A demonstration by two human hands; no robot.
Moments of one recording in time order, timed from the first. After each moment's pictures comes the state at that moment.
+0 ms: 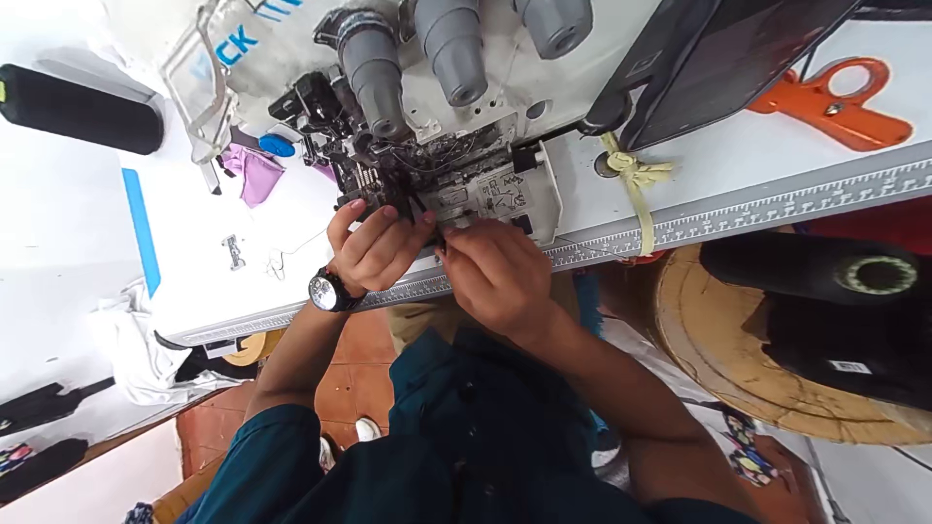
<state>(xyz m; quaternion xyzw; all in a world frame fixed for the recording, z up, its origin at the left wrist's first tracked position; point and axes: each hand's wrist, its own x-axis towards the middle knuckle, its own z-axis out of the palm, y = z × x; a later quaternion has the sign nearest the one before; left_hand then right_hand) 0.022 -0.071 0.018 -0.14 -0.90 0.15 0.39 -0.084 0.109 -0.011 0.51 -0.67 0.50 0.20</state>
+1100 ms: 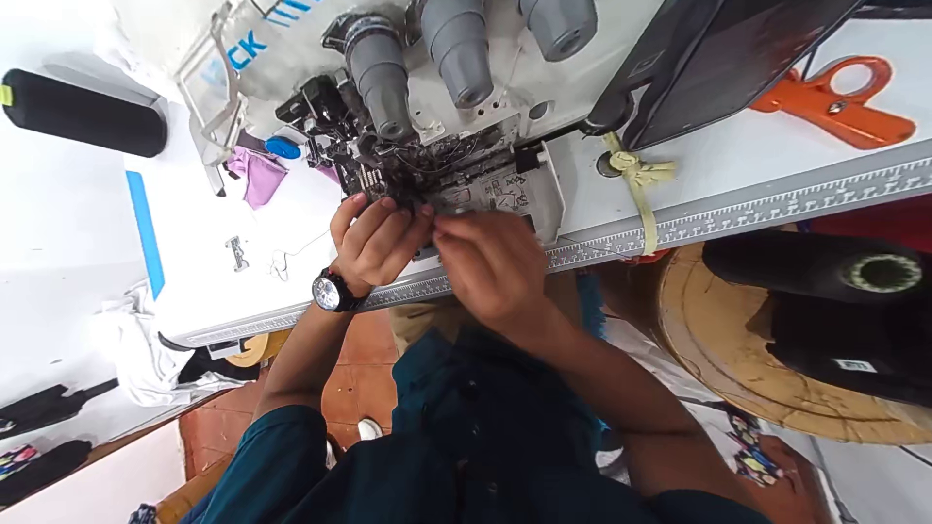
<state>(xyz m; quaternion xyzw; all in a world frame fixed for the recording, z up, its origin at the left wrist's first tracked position) 0.020 -0.075 0.015 -0.12 -0.90 0.15 0.40 -0.083 0.100 -0.007 0.46 -0.68 0.55 0.17</state>
